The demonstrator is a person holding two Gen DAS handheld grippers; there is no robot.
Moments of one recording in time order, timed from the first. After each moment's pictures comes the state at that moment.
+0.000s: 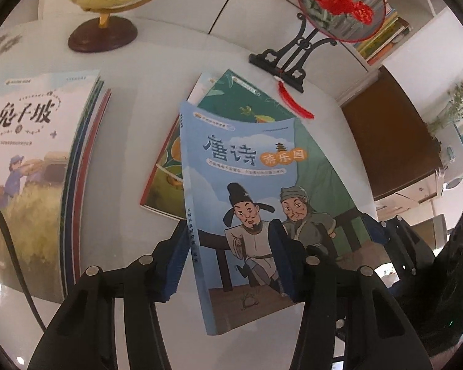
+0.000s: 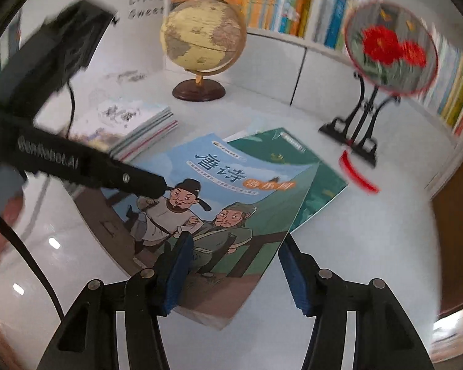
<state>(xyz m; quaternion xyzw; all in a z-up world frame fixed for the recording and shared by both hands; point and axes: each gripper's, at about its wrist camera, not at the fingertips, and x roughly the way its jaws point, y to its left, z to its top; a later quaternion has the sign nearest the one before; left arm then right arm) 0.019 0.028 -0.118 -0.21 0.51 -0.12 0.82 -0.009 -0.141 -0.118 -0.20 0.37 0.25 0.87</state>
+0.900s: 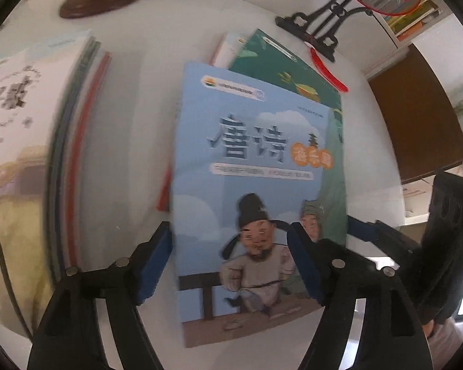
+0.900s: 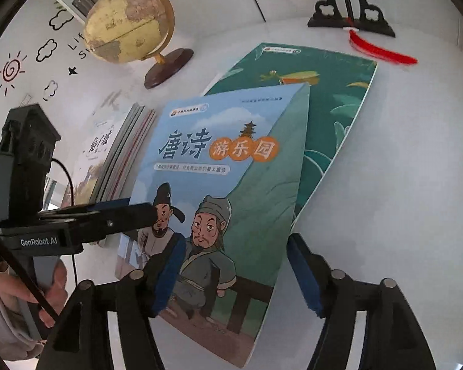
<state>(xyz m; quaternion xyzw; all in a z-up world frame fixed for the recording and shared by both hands) 0.053 0.028 -0.170 -0.18 0.59 -0.12 0.78 0.060 -0.168 -0.181 0.08 0.55 0.27 0.79</state>
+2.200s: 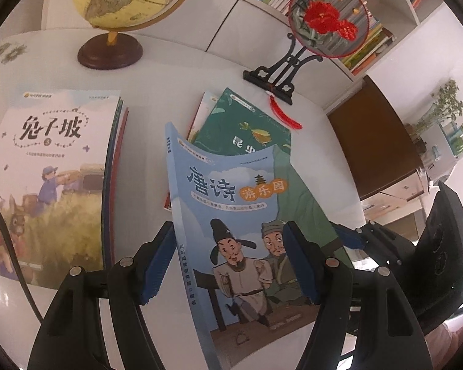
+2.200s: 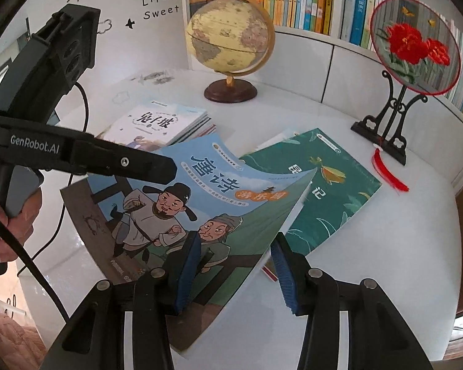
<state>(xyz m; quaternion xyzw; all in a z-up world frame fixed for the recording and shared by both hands) -0.001 0.062 -0.092 -0.21 0.49 -0.15 0.83 -0.015 -0.119 -0.102 -0.14 0.41 0.31 0.84</state>
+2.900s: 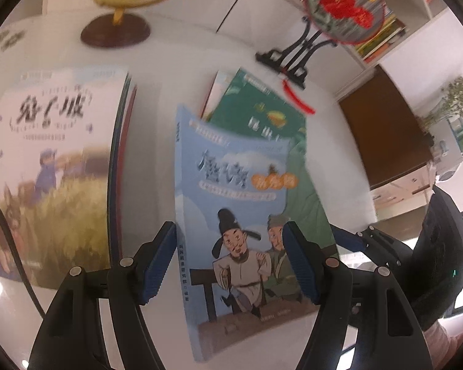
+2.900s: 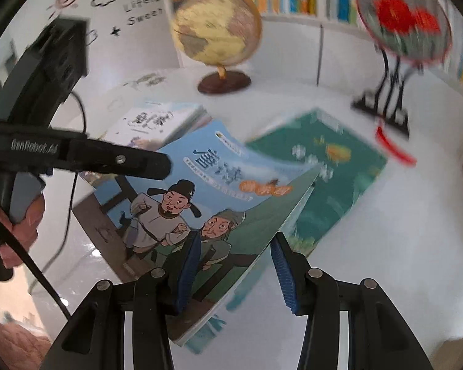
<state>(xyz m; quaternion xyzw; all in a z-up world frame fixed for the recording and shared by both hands) 0.004 0.066 -0.120 -0.21 0.53 -0.14 0.81 -0.010 -0.125 -0.125 -0.08 0.46 0.30 0.83</state>
